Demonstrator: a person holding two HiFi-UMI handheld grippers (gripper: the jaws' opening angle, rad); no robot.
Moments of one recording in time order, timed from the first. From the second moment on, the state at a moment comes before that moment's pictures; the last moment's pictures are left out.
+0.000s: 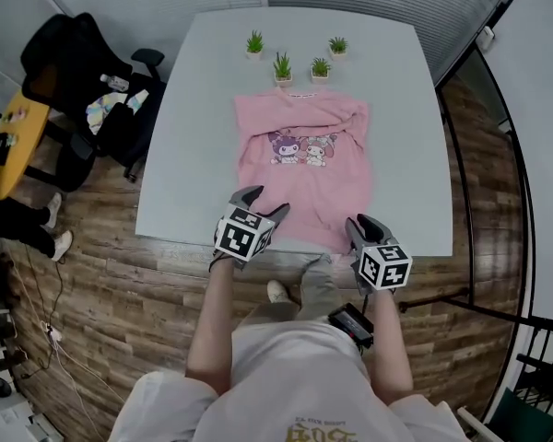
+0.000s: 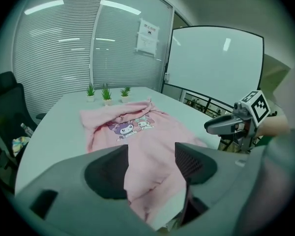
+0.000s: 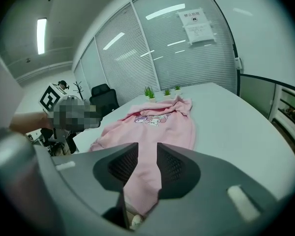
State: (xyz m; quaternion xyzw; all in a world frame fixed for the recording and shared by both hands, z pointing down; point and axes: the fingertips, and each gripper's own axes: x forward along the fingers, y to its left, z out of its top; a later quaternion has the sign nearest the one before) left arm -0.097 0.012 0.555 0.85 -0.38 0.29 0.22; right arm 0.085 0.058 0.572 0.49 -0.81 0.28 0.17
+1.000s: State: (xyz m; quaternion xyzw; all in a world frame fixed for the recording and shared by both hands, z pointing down) left arm -0.173 0.090 0.644 0.78 -0.40 0.40 0.25; right arm 0.061 0.127 0.651 0.38 -0.82 0.19 0.38
